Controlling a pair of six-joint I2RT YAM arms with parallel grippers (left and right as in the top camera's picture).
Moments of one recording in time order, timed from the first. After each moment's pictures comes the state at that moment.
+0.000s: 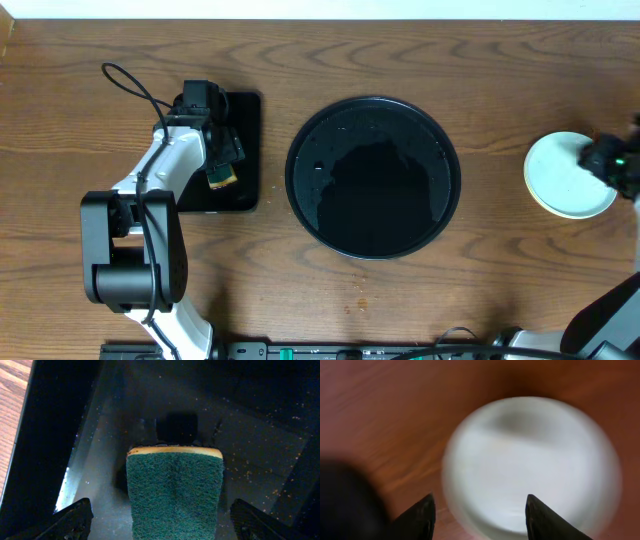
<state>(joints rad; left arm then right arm) -0.01 1.88 1.20 -0.60 -0.17 -0.36 -0.54 1.57 1.17 -0.61 -0.29 0.04</state>
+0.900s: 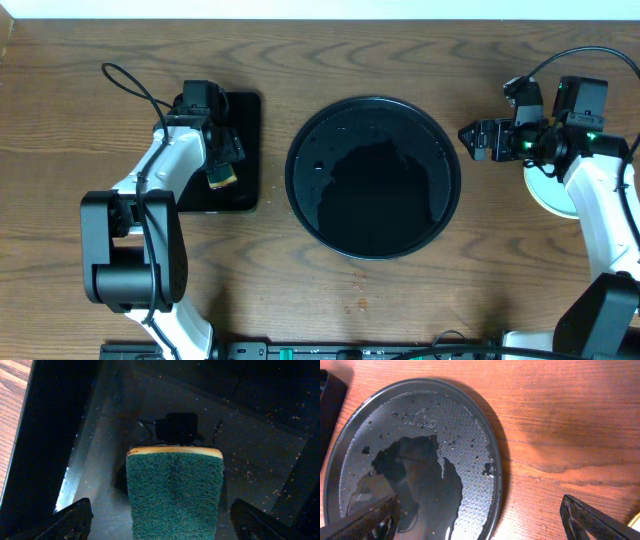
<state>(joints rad) -0.01 1.88 1.20 -0.60 -0.17 -0.36 -0.17 1.57 1.17 -0.62 -0.48 -0.14</state>
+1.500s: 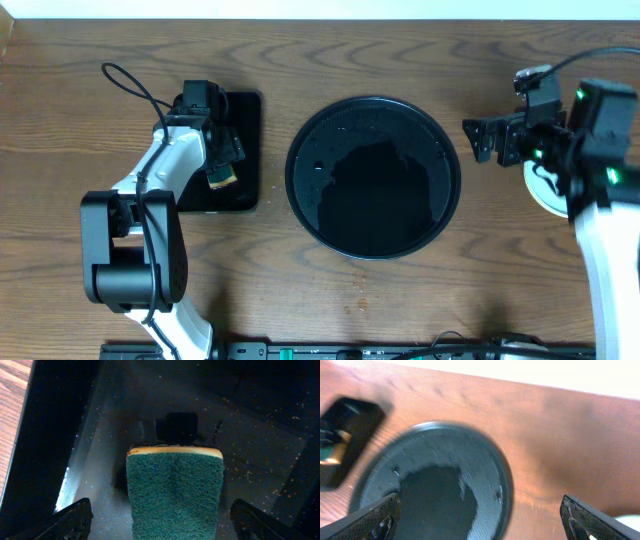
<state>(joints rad) -0.01 1.88 1.20 -0.60 -0.17 -0.36 -0.07 1.20 1.17 -0.63 -0.43 -0.14</state>
